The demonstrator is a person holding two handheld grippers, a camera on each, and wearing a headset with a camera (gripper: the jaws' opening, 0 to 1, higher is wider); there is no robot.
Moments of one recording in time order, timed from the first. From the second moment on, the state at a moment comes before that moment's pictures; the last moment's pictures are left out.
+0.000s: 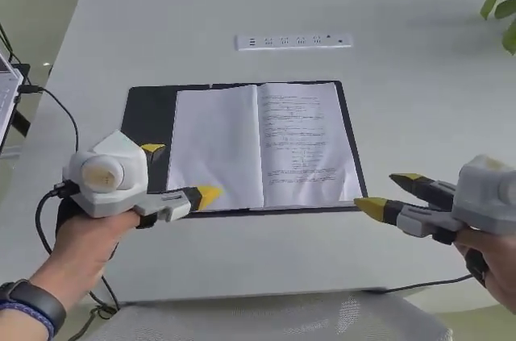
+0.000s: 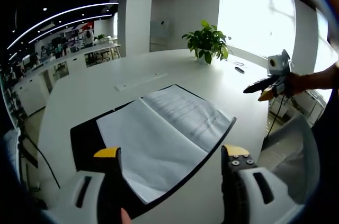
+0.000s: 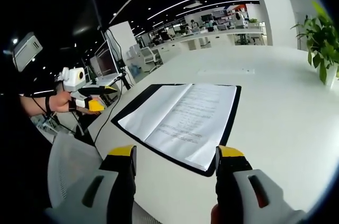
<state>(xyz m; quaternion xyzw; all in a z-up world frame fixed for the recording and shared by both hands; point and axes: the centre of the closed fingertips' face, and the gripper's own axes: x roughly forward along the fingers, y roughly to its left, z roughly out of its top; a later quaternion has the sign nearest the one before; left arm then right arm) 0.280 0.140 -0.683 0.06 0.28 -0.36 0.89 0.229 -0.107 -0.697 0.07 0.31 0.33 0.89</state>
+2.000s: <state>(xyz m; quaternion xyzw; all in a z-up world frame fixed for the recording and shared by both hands) 0.316 -0.102 -0.797 0.11 0.32 -0.47 0.82 0.215 -0.136 -0.710 0.09 0.32 0.31 0.89</state>
